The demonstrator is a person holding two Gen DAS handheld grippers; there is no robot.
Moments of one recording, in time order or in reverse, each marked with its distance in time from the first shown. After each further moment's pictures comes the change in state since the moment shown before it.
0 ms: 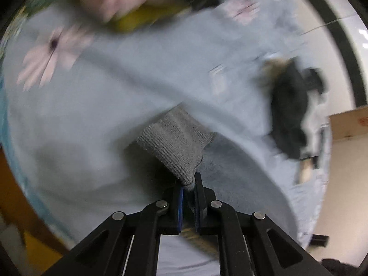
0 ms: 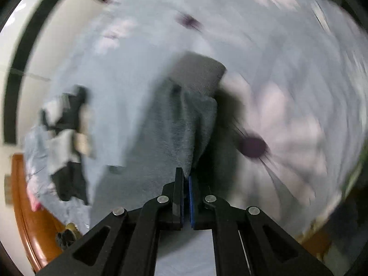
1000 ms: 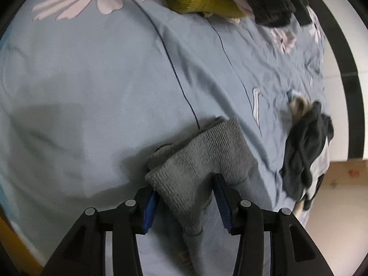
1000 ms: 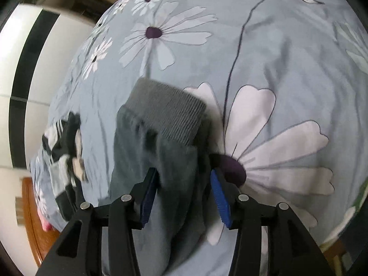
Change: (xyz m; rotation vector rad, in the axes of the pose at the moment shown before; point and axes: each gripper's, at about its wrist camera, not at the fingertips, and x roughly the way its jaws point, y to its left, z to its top) left arm 0.039 0.050 0.009 -0.262 -0.120 -0.168; right arm 0.035 -0.031 0.031 0.081 -0.125 0.129
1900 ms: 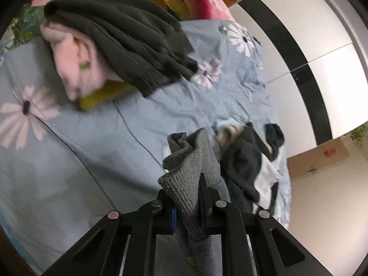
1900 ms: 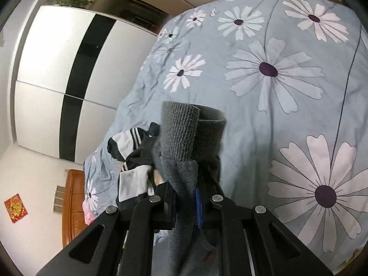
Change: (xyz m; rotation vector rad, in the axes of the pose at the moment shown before) left arm -0.093 -0.112 0.061 0.256 -0.150 -0.173; right arm -0.062 0.127 0.034 -0.110 -0.032 0.311
